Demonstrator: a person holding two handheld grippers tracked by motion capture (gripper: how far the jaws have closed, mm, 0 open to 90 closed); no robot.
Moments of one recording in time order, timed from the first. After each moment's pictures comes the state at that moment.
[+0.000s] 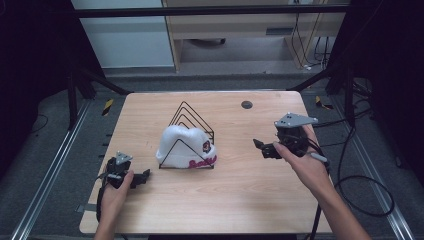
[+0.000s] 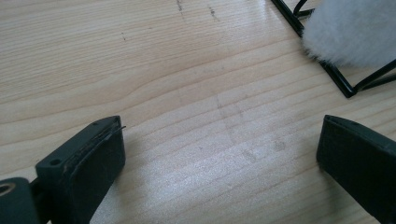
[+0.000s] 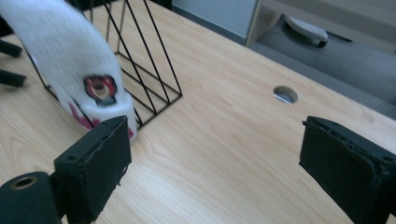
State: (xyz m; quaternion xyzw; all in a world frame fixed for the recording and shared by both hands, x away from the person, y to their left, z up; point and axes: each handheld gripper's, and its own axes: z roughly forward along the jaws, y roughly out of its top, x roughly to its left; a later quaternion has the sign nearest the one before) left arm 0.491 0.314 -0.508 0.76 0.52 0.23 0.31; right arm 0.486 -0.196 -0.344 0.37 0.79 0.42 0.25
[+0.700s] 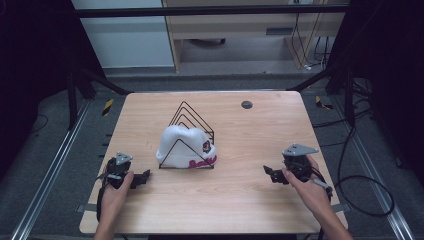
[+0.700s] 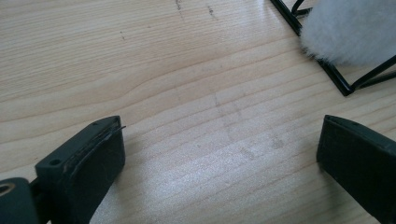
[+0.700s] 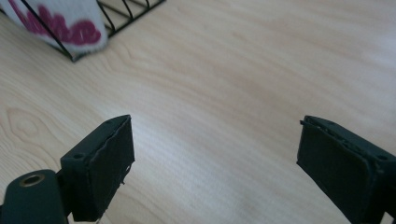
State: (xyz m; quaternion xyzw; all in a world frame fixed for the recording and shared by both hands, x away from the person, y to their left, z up) left arm 0.489 0.313 -0.508 0.77 0.51 0.23 0.31; right arm 0.470 -0.233 -0.452 0.42 0.80 0.38 0.21
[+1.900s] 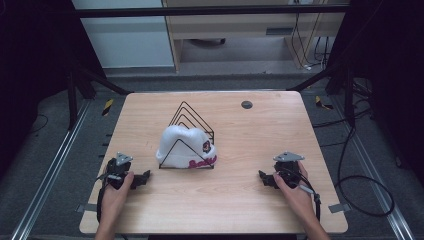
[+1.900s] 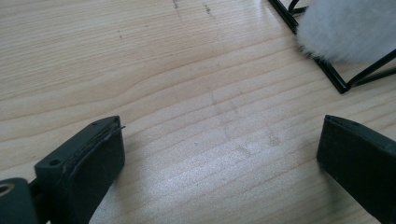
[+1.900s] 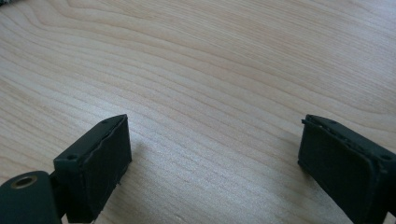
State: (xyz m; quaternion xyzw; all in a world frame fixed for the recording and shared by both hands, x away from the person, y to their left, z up) left arm 0.488 0.313 -0.508 0.77 0.51 0.23 0.31; right arm 0.483 -0.221 -0.512 0.48 0.78 0.34 0.21
